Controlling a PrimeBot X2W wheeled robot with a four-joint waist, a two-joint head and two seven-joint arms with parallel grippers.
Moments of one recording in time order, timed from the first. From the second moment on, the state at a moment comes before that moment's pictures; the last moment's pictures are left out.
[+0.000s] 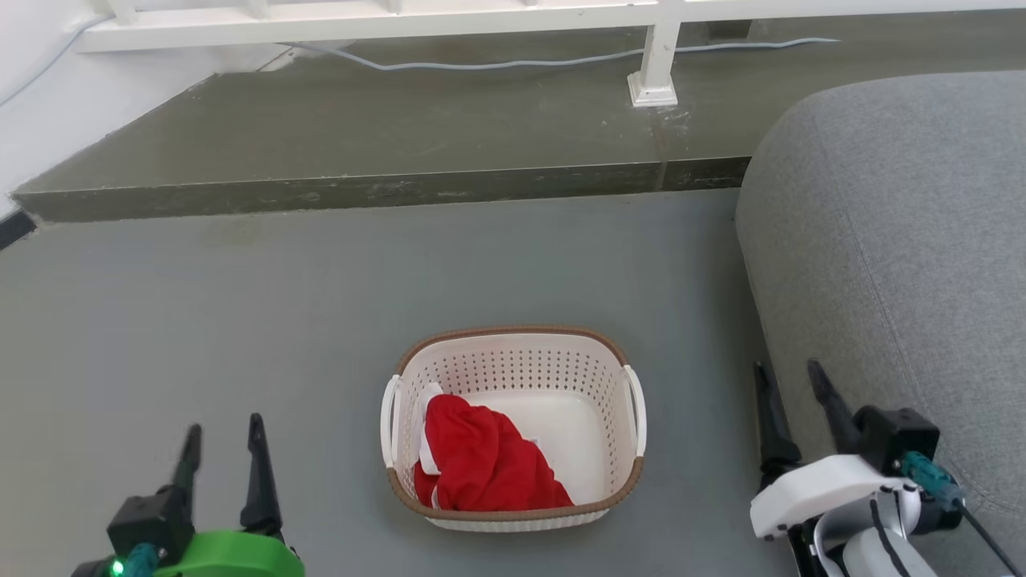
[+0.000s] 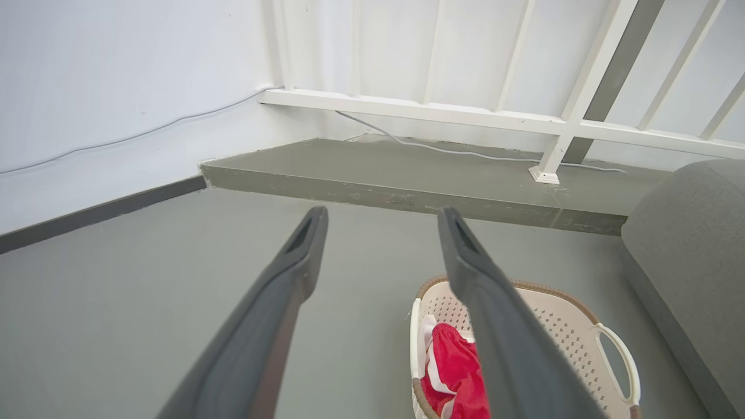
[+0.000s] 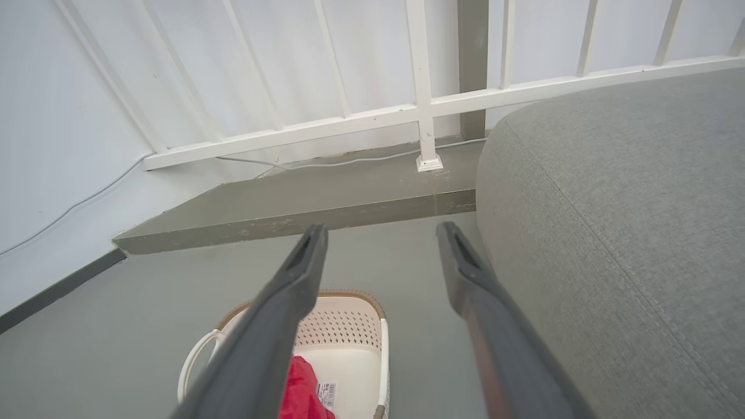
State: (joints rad) left arm 0.09 0.08 -0.11 0.12 -0.32 0.08 -0.25; right arm 0.04 -0.09 0.24 0.20 0.31 -0.13 -0.25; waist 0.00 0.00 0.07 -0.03
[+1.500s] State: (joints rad) left arm 0.08 0.05 -0.06 0.20 -0.81 0.01 -0.12; right arm 0.06 -0.07 0.14 0.22 0.82 -0.05 -0.15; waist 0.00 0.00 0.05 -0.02
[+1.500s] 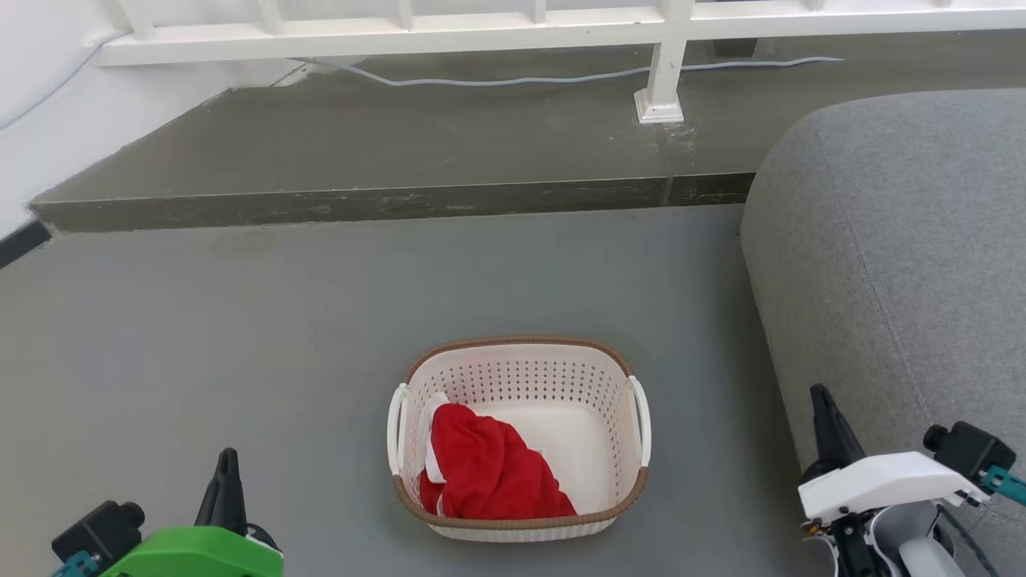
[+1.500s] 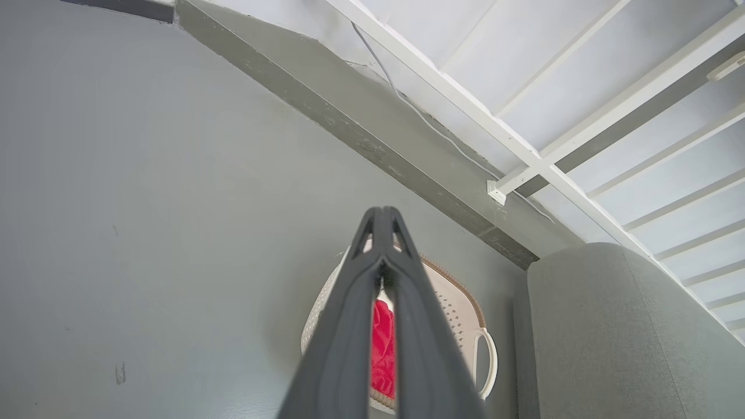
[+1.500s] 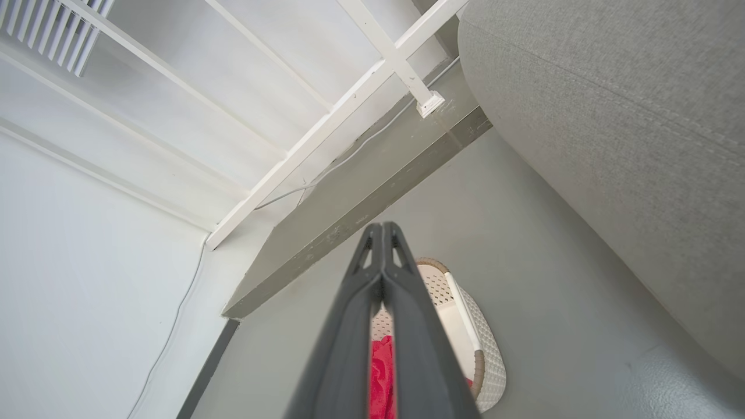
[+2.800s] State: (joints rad) left arm 0.00 0.05 0.01 0.25 -1.30 -0.07 0.01; right arm 0.00 -0.09 0.03 0.24 1.34 0.05 -0.03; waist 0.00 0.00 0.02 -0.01
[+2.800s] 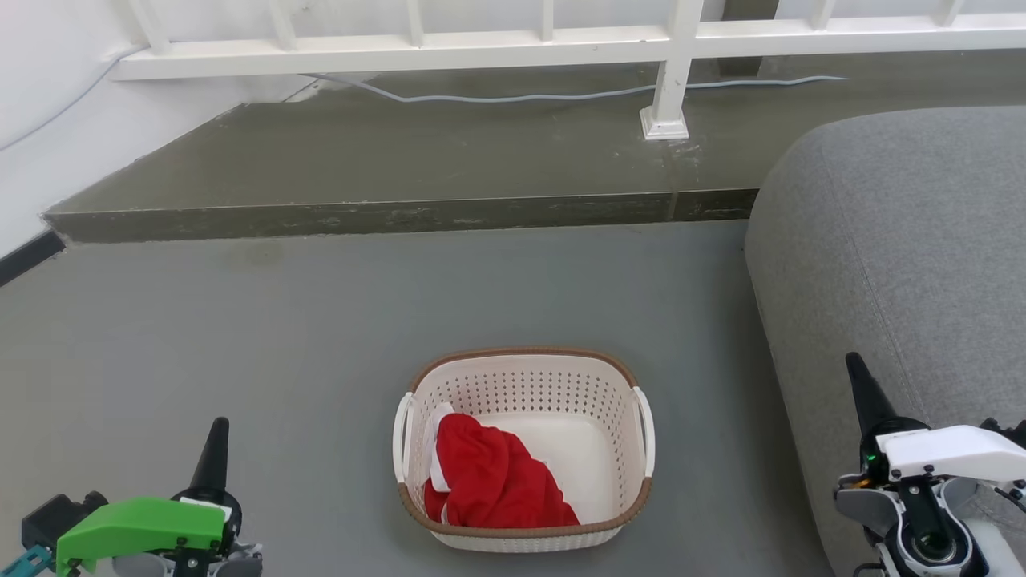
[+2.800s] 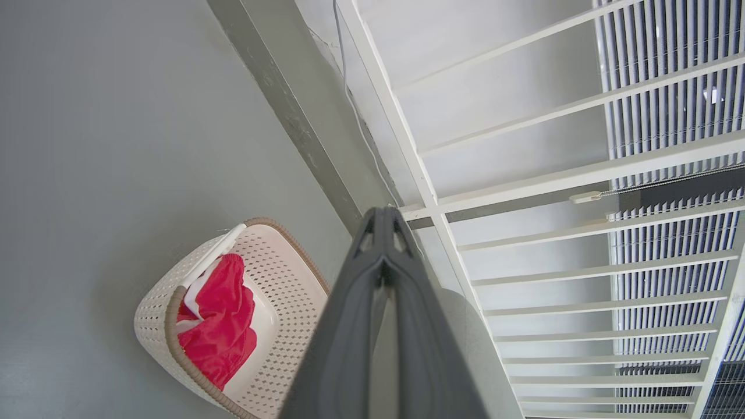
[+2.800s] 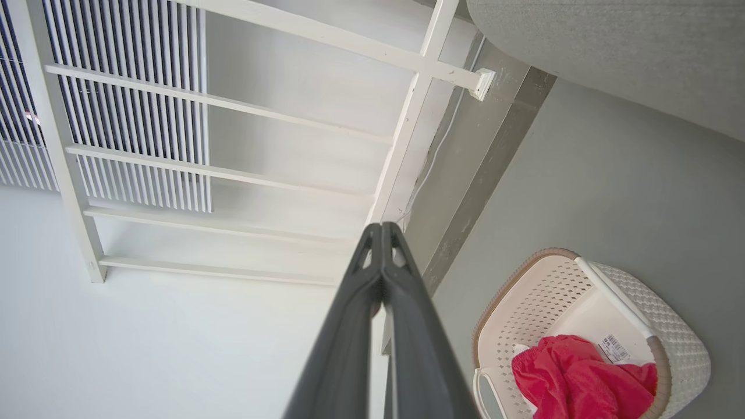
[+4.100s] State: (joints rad) left arm -0.06 0.05 0.06 0.28 -1.62 -0.12 0.09; right arm -0.05 -0.09 -0.05 0.27 1.67 0.11 0.04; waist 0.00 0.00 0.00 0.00
